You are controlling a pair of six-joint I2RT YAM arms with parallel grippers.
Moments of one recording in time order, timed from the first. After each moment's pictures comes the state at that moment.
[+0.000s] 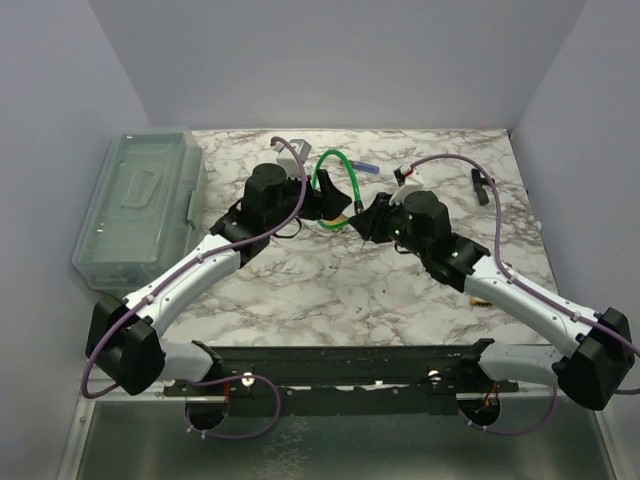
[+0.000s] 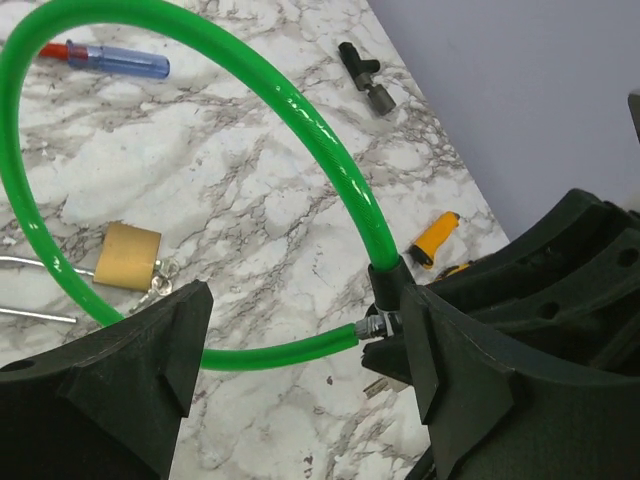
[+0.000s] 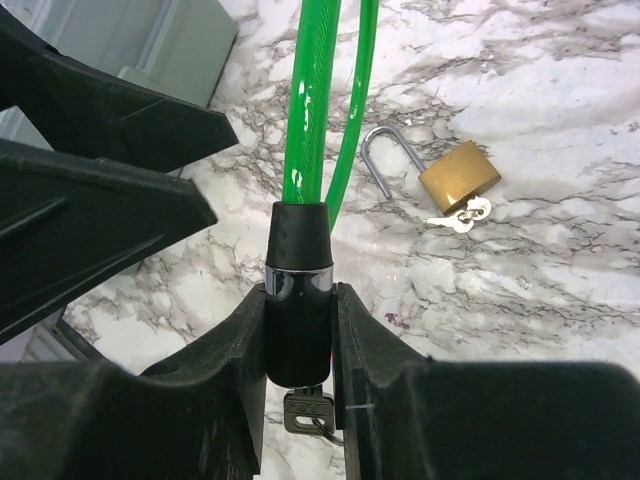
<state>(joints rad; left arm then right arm) -0.62 1.32 1.07 0.00 0.17 -0.55 0.73 1.19 0.91 -0.04 0.09 0.55</state>
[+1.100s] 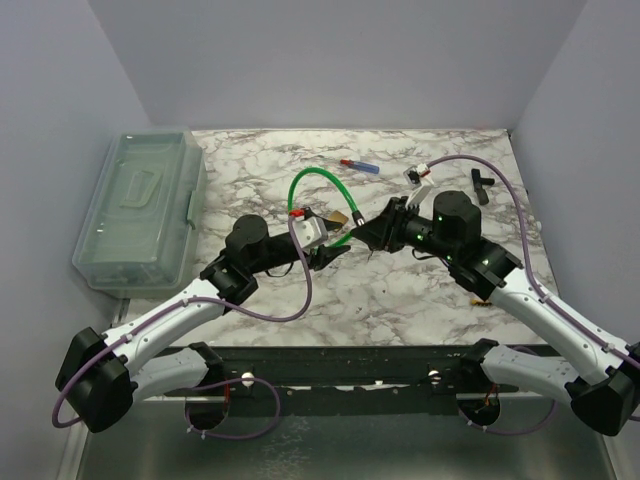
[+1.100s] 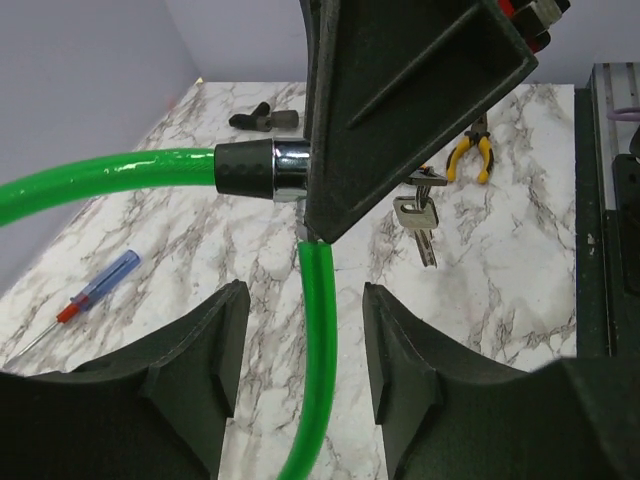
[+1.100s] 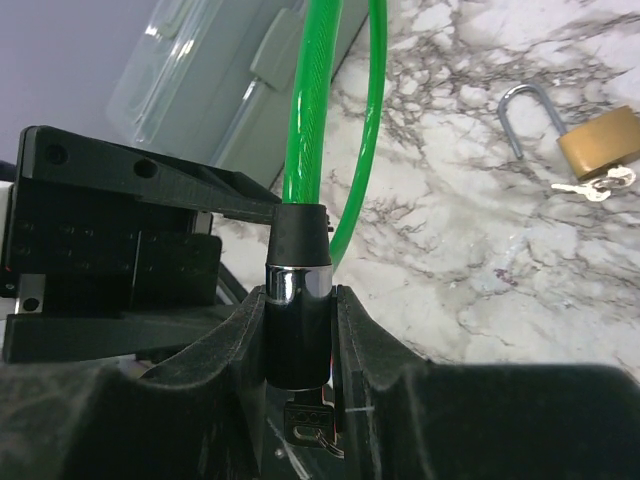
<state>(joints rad) -0.73 1.06 0.69 0.38 0.51 0.21 0.68 1.01 0.94 -0.17 -0.23 0.61</state>
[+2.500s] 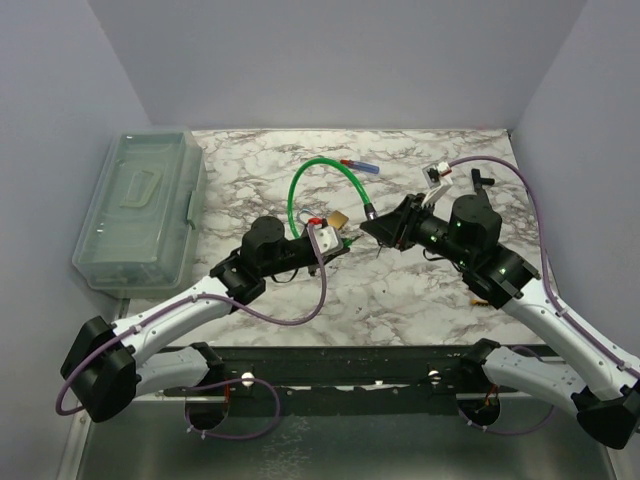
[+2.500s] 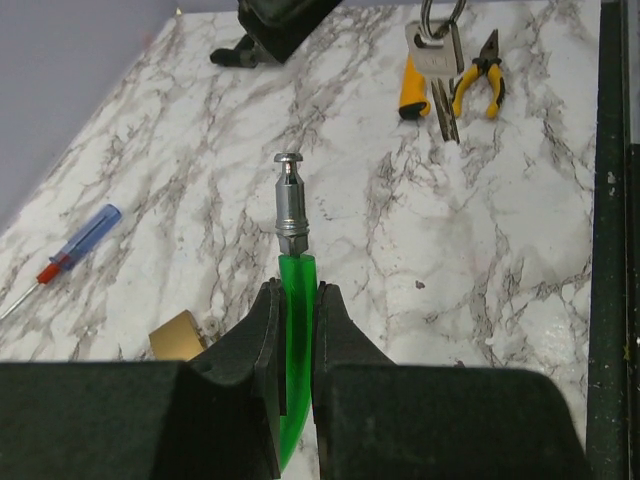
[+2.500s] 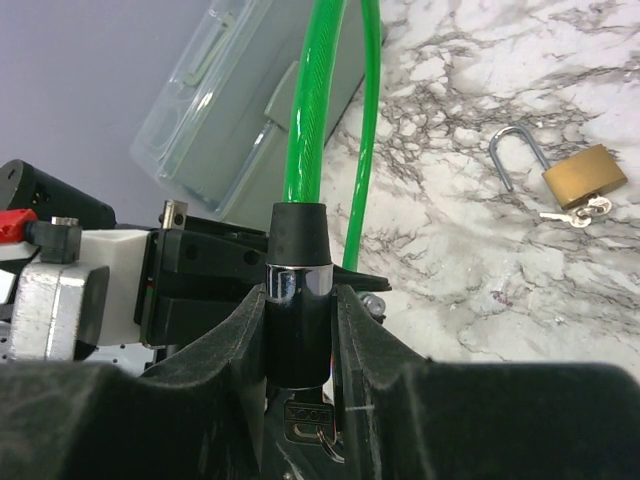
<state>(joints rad) -0.78 1.11 0.70 0.28 0.42 0.30 0.68 0.93 0.95 -0.18 -0.20 0.63</state>
